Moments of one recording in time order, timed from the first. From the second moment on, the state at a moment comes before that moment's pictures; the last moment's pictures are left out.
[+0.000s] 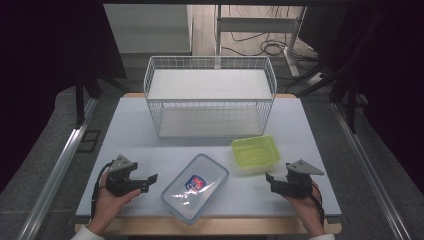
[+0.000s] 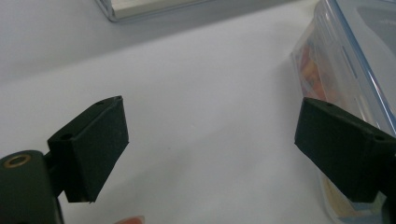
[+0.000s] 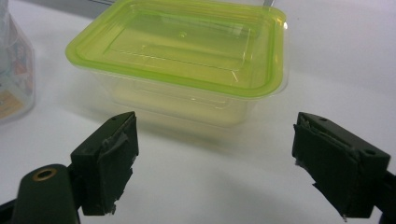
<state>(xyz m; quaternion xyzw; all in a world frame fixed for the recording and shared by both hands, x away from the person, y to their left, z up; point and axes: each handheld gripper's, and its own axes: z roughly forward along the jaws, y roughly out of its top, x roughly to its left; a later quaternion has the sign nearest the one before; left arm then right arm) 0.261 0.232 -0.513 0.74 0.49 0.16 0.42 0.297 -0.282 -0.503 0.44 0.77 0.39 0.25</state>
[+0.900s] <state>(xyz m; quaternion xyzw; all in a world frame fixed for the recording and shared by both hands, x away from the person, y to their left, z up) 0.263 0.230 -0.506 0.74 0.48 0.15 0.44 0.293 -0.288 -0.503 0.44 0.77 0.38 0.27</state>
